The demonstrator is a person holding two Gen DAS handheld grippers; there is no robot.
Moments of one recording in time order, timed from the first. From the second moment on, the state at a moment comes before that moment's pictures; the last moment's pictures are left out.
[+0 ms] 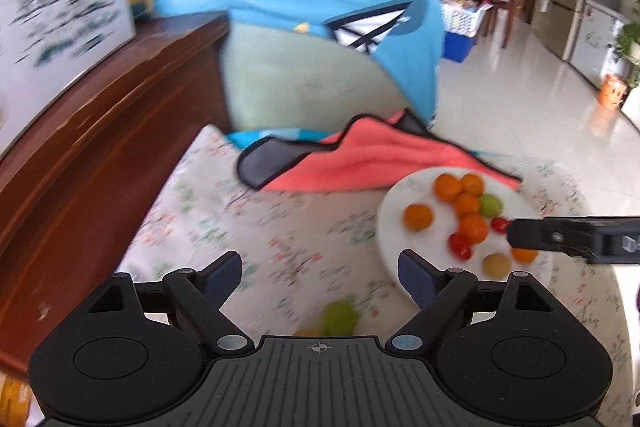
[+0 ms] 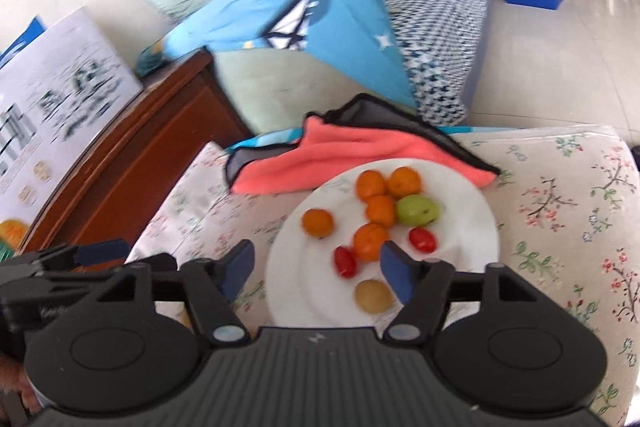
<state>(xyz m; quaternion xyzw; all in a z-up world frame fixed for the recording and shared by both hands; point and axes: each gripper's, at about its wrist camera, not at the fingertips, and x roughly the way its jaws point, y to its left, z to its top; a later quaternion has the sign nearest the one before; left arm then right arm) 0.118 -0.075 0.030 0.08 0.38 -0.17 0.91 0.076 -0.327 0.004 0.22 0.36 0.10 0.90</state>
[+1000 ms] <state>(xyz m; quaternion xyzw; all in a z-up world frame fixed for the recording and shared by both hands) 0.131 -0.032 -0.038 0.03 0.45 -0.20 0.87 0.074 -0.216 -0.044 -0.01 0.40 0.23 0.89</state>
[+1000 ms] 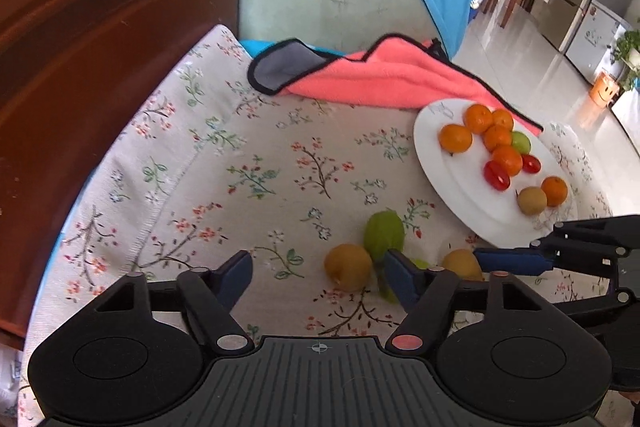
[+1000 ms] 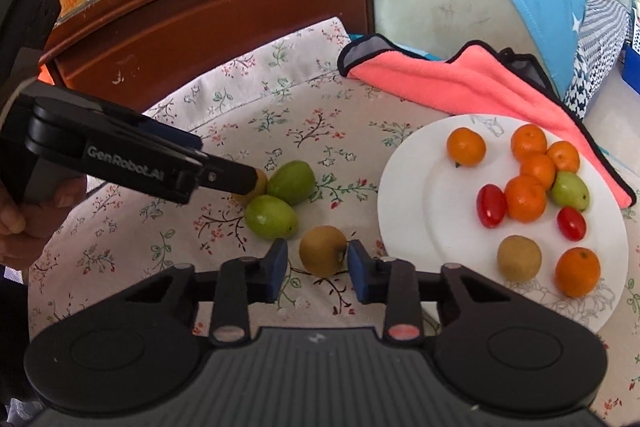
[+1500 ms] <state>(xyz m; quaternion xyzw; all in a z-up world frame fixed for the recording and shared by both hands) 0.130 -0.043 -0.048 0.04 0.46 -0.21 0.86 0.071 -0.215 -0.047 -0.01 0.41 0.24 0.88</state>
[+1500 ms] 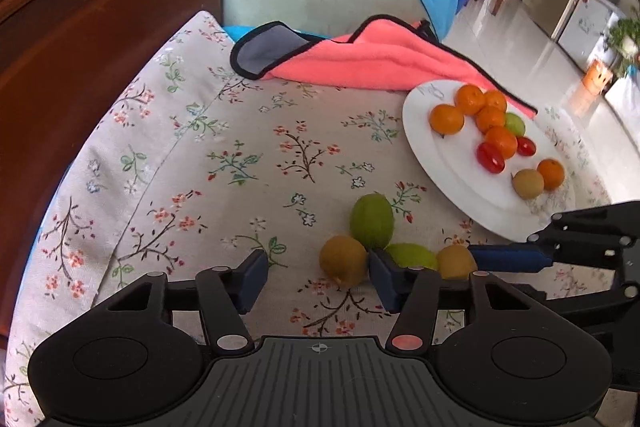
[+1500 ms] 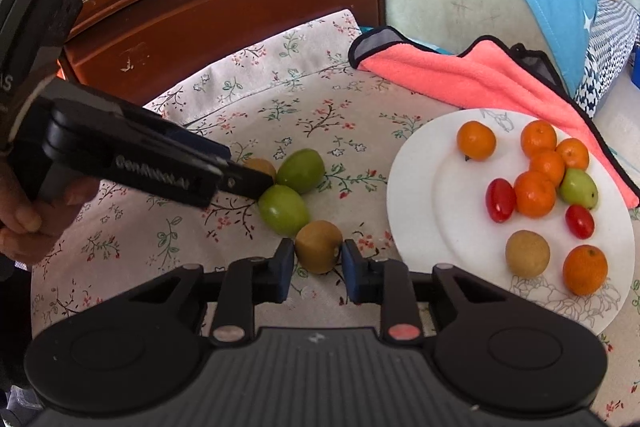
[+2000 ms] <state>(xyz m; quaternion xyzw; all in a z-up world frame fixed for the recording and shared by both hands) 0.118 -0.058 -0.050 0.08 0.44 -0.23 0.87 0.071 -0.216 -0.047 -0.01 0.41 0.24 0.88</state>
